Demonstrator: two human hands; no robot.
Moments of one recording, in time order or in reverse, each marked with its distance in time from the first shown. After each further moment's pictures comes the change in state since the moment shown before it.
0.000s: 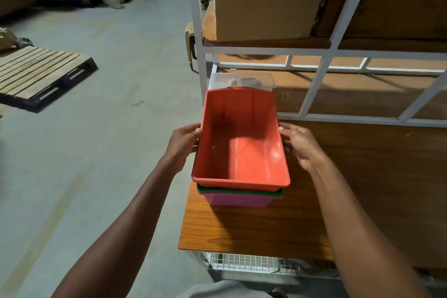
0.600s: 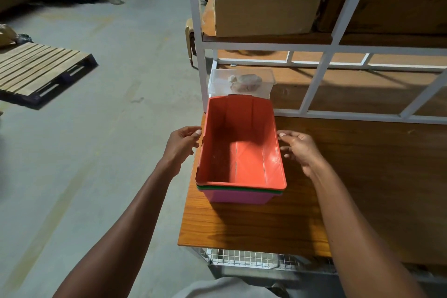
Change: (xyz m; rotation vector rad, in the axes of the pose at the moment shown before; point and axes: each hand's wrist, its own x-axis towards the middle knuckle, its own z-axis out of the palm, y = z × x) left_hand 0.003 -0.018 -0.003 0.165 0.058 0.021; right_hand -0.006 0.020 -0.005 -0.072 0.051 0.040
